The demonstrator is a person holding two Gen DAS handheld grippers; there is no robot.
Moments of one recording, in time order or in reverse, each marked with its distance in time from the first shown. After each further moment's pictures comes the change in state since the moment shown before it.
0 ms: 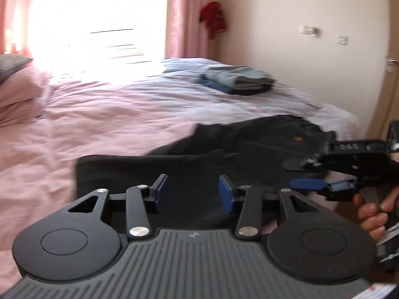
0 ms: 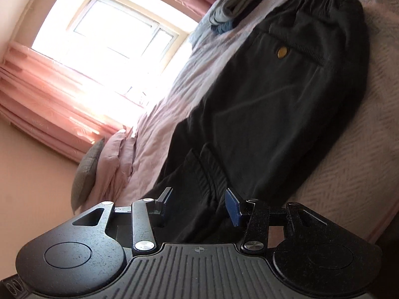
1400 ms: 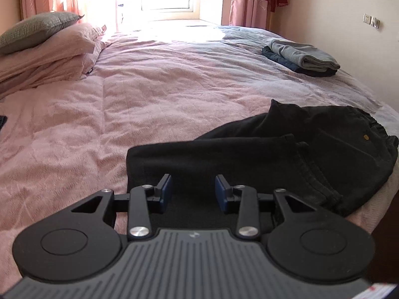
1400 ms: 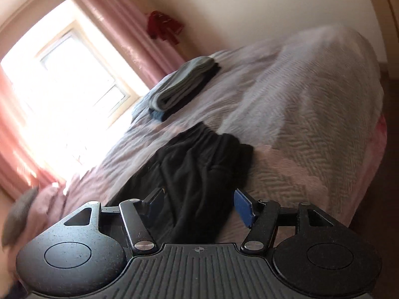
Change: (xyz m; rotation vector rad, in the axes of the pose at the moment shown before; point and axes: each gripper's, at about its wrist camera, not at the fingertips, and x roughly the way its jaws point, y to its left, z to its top) left arm 0.032 0.047 -0.001 -0.143 0.189 0.187; right arm -0.075 -0.080 0.098 -0.051 -0.352 -0.281
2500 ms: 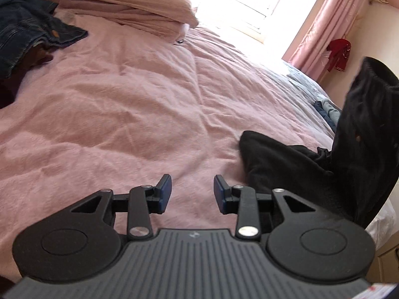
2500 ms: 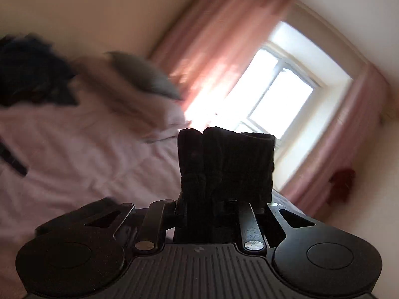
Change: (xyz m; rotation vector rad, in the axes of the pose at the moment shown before) left arm -0.067 0.174 -0.075 -0.489 -0.027 0.019; right arm -0.027 0.334 -0.268 -1.602 -0.203 0.374
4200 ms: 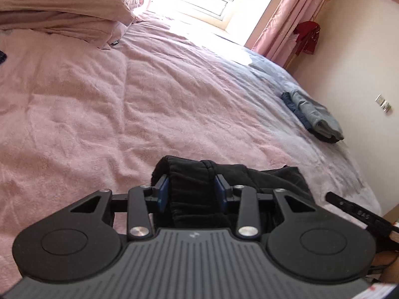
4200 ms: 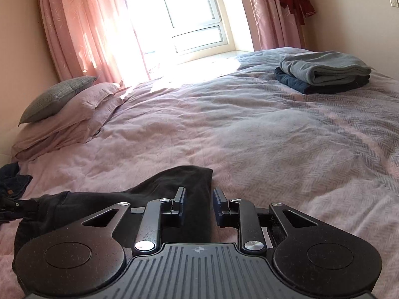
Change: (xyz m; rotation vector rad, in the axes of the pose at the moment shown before) left arm 0.101 -0.110 0.072 0.104 0.039 -0.186; right arm 0.066 -0.182 -0.161 1.021 0.292 0.034
